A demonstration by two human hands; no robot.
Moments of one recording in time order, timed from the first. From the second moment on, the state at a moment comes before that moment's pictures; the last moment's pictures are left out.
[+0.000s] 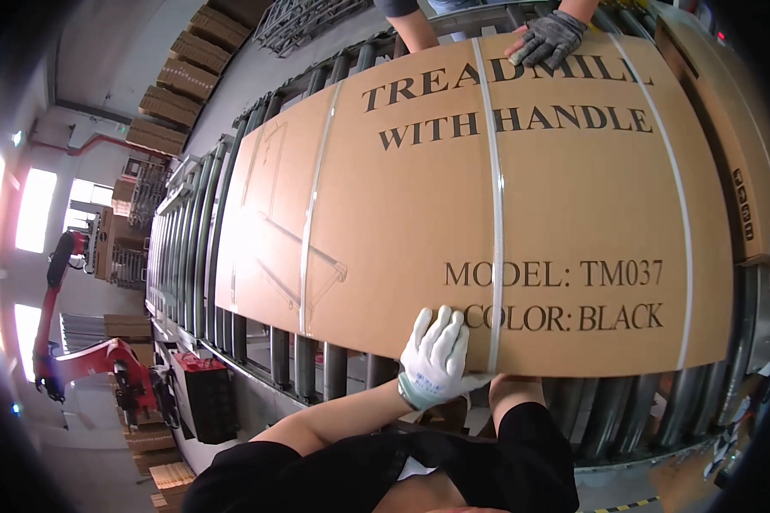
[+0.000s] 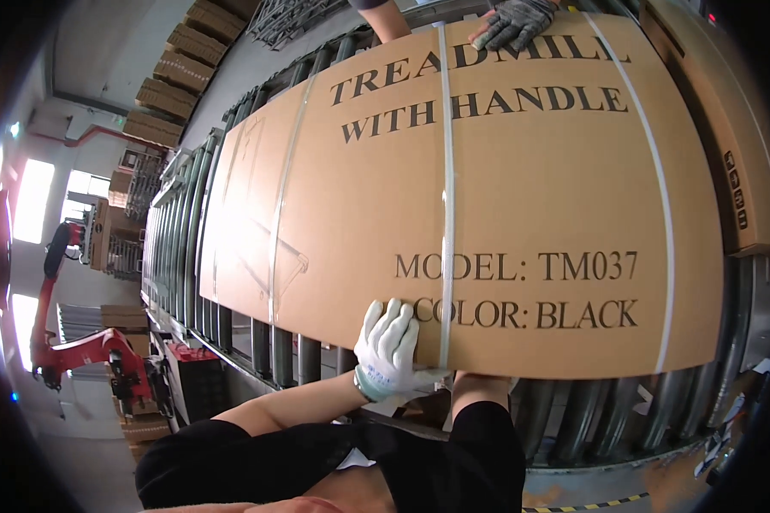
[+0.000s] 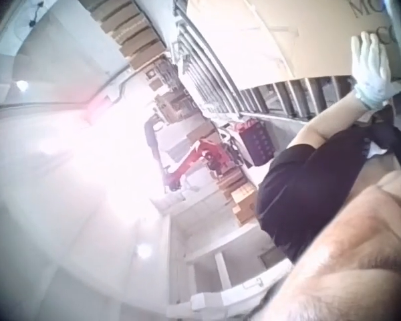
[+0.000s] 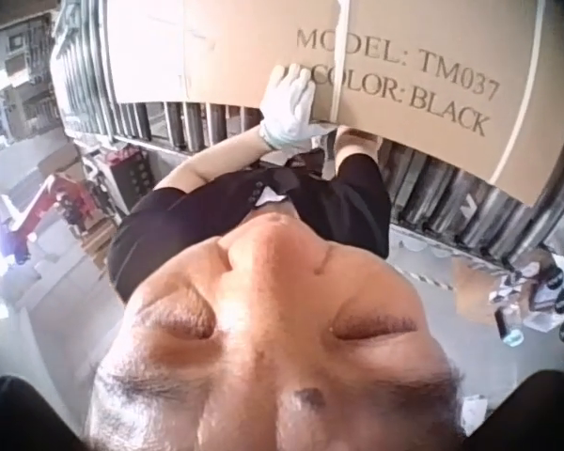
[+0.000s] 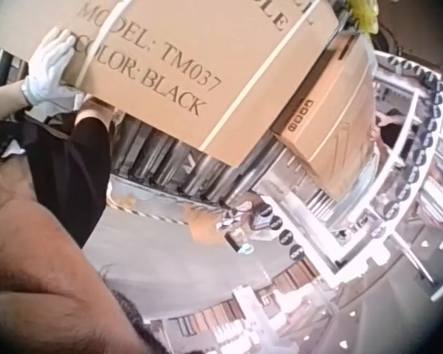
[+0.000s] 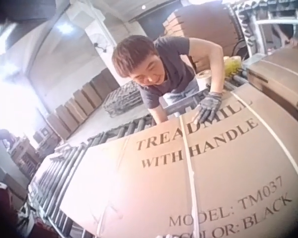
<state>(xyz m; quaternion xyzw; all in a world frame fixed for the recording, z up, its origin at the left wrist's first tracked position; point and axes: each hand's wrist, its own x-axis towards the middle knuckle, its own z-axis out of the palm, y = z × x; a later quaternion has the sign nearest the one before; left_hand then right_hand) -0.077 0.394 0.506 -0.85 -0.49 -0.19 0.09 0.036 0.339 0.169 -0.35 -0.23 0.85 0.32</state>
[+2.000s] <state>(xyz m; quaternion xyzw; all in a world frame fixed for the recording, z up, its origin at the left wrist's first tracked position) -0.166 0.518 0.668 -0.69 -0.45 -0.19 -0.54 0.031 0.390 0.607 -0.36 -0.45 0.66 0.48</state>
